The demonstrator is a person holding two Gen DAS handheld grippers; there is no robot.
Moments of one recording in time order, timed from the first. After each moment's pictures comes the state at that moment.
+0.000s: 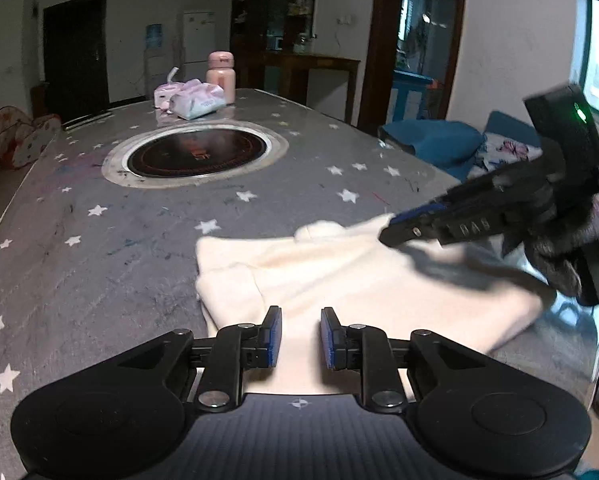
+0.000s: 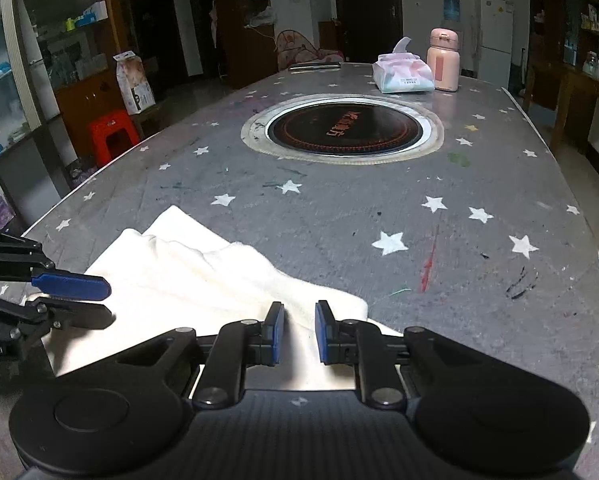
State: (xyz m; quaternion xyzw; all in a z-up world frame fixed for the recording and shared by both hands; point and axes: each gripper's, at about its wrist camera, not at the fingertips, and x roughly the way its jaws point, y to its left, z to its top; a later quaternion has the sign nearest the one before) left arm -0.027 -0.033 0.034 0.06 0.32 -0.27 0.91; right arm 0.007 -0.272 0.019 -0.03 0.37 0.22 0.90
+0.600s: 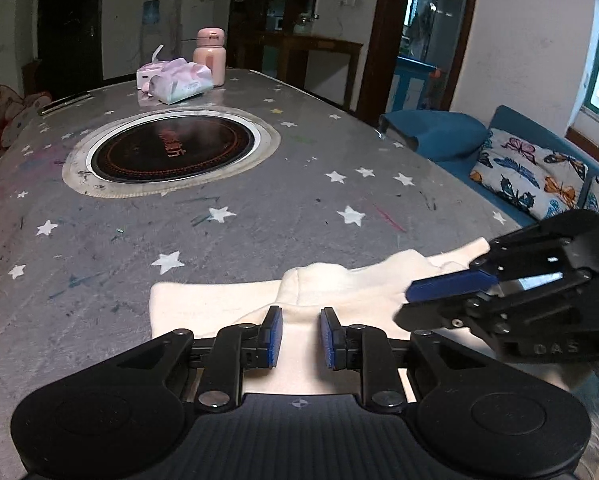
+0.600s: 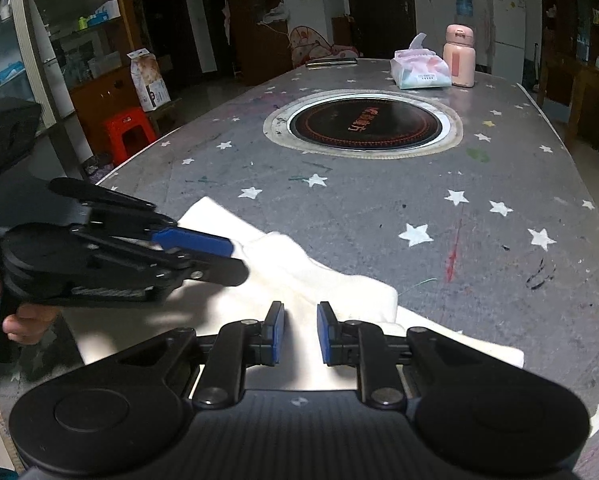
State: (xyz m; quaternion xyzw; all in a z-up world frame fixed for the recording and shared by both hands) left arm 0.041 -0.079 0.021 0.04 0.36 -0.27 0.89; right arm -0.002 -0.267 0.021 -0.02 0.38 0.24 0.89
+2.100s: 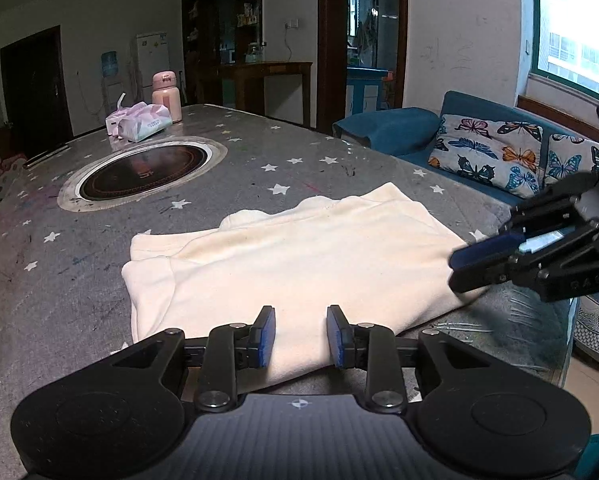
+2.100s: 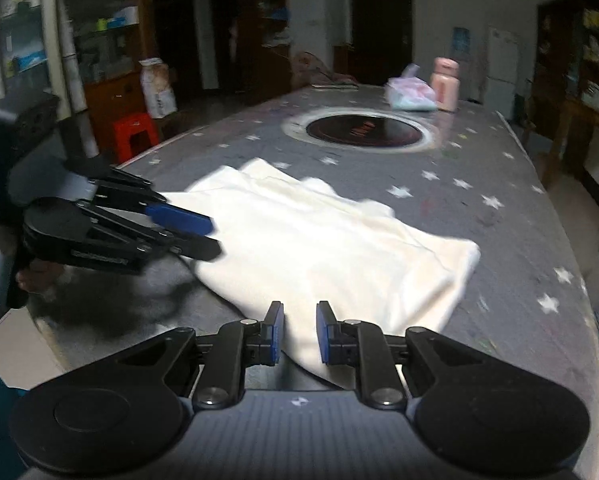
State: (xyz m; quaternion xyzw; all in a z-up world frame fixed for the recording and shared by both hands) left arm -0.069 -0.066 0.021 0.11 0.29 -0.32 0.89; right arm -0.134 -0.296 0.023 -0.05 0.35 0.21 0.91
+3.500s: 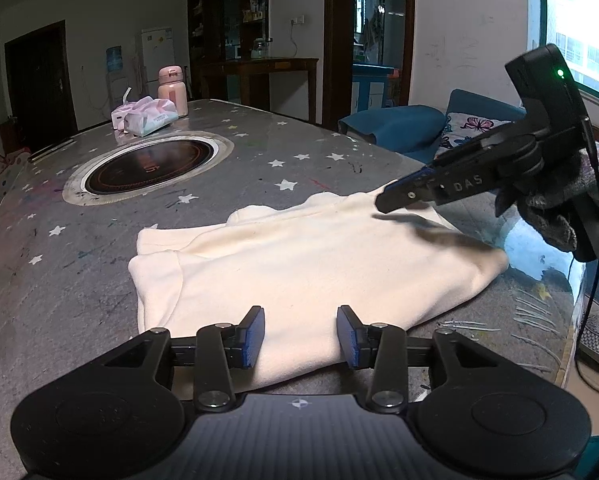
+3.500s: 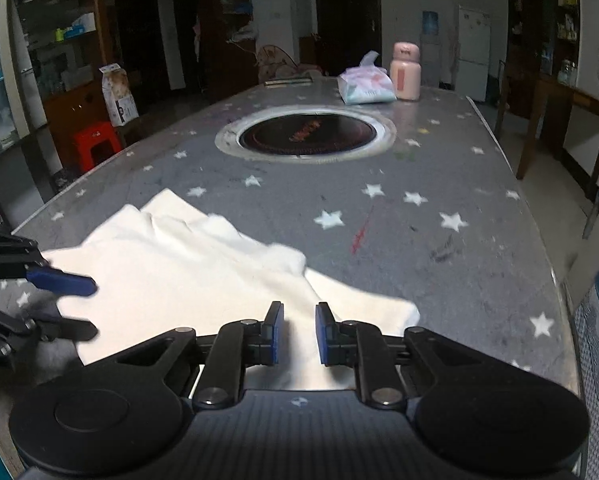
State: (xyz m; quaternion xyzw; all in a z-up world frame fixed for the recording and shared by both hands) left arm -0.068 -0.064 0.020 0.10 0.30 -0.31 0.89; right arm -0.036 -0.319 0.027 -0.03 0.35 0.19 0.92
